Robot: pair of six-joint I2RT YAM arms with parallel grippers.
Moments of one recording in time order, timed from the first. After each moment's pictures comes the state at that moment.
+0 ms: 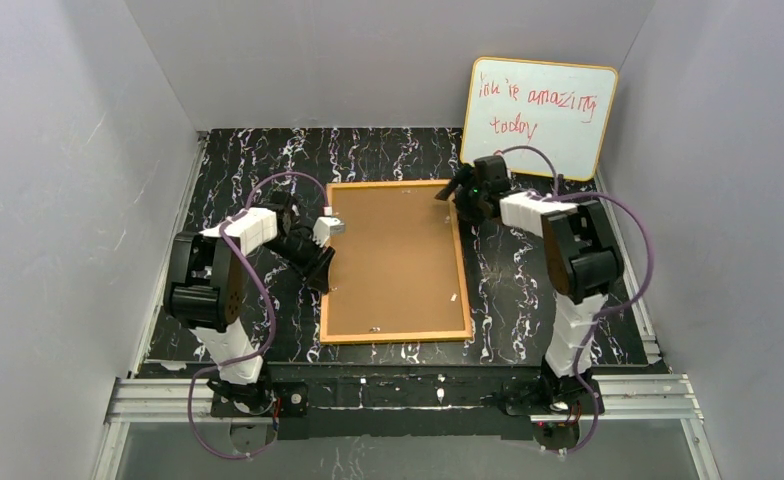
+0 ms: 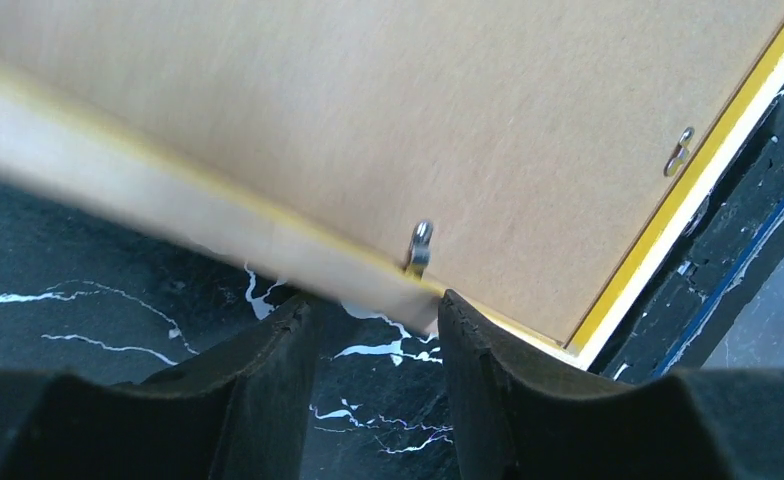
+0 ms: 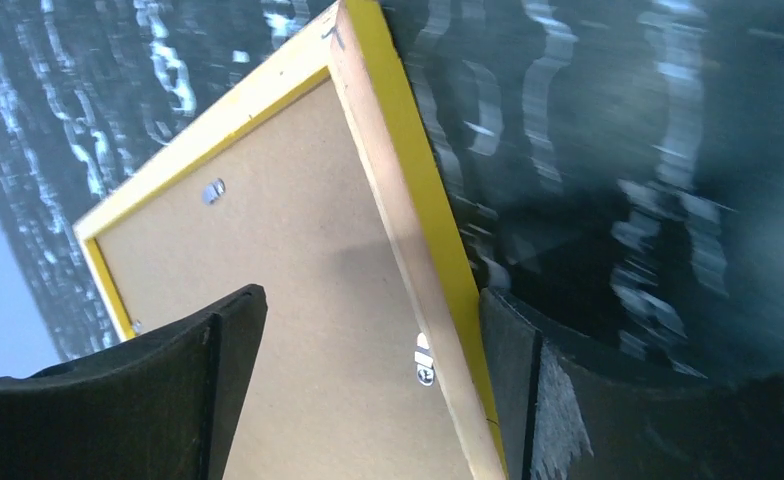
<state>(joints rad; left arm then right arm) -0.13 1.75 1.04 -0.84 0.63 0.68 0.32 1.93 1.17 -0.01 -0.10 0.90</state>
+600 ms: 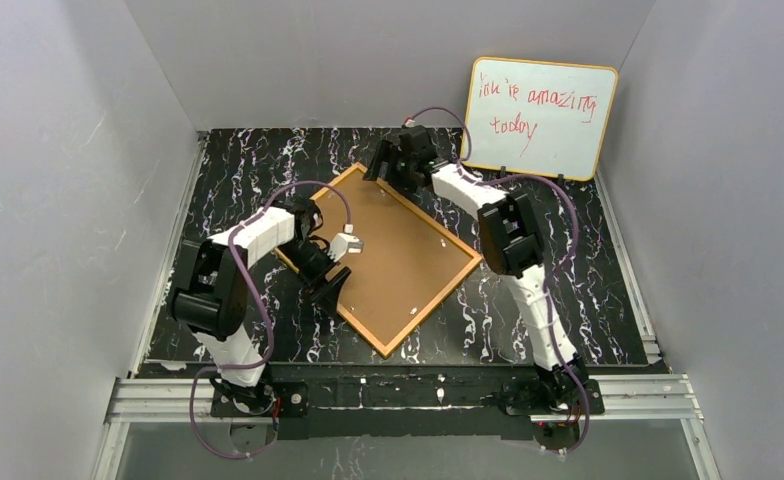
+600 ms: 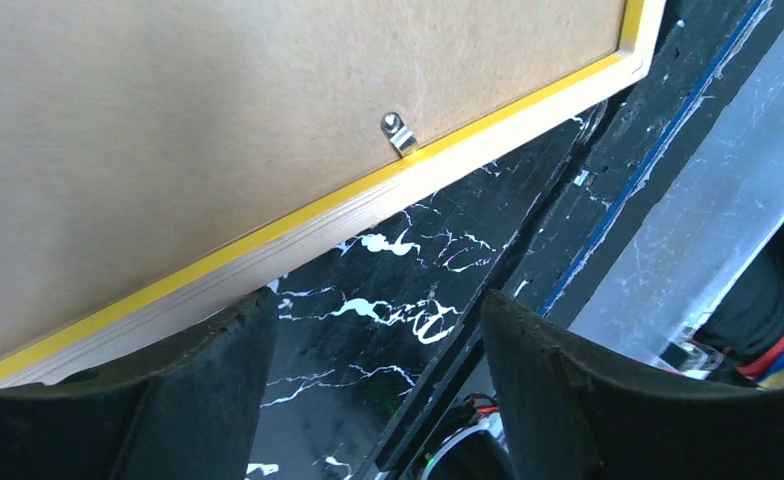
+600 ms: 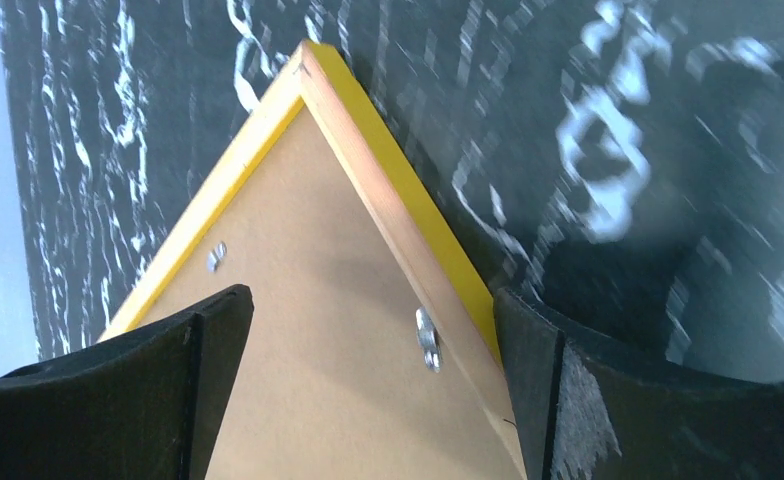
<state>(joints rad) -0.29 1.73 1.06 -1.07 0.58 0.65 0.56 2.54 2.17 -0.25 -0.20 0.71</state>
